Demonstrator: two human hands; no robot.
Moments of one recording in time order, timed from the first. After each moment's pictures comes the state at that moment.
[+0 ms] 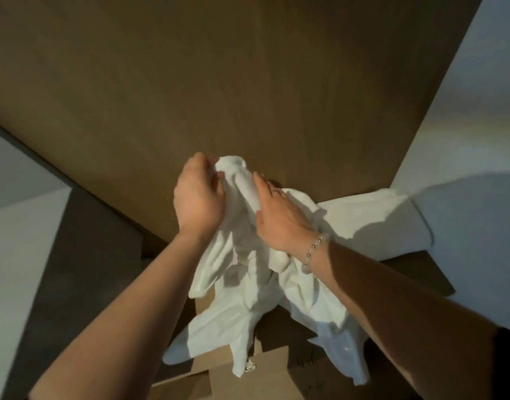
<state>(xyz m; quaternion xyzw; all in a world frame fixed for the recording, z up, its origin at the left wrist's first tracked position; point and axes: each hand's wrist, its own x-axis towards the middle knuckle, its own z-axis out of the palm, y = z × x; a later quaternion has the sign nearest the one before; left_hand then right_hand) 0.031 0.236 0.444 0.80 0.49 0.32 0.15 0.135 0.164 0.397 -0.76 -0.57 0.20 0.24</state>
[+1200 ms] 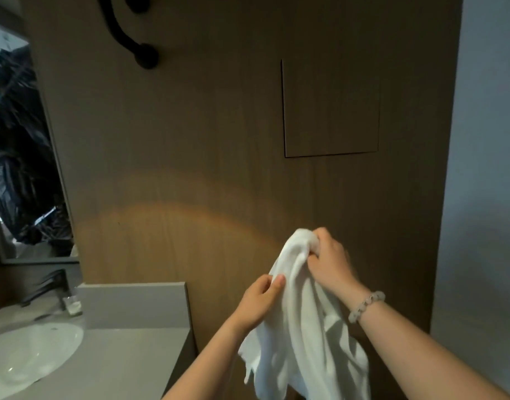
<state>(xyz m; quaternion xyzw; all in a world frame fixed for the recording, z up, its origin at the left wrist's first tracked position) -0.025 0.135 0.700 0.75 0.36 0.36 0.42 0.121 0.067 0.767 -0.71 -0.55 0.02 0.44</state>
